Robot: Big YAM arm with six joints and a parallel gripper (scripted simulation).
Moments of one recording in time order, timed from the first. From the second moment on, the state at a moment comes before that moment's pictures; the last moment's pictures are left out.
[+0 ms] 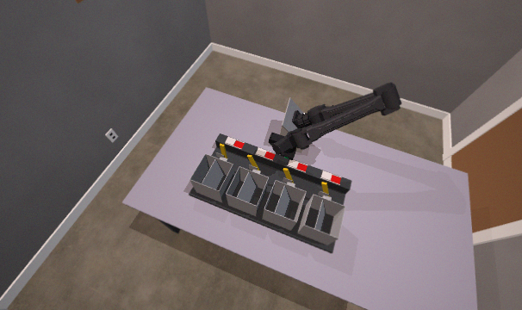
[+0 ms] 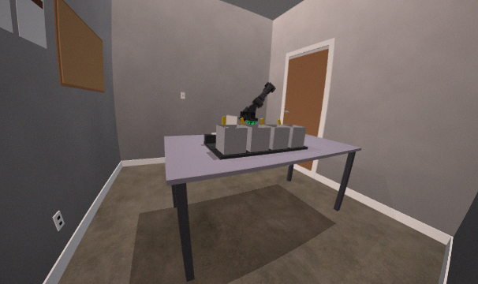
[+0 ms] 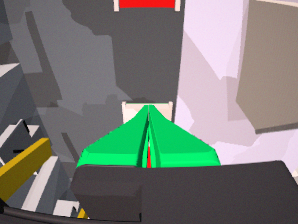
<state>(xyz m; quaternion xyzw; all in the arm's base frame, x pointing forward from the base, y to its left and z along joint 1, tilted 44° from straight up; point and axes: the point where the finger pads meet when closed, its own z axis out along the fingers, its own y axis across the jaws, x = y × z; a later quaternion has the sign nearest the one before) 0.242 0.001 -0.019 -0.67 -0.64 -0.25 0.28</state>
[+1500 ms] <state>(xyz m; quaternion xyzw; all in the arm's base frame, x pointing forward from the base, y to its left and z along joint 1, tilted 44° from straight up) 0.243 0.006 -0.025 -0.67 -0.64 -0.25 0.28</state>
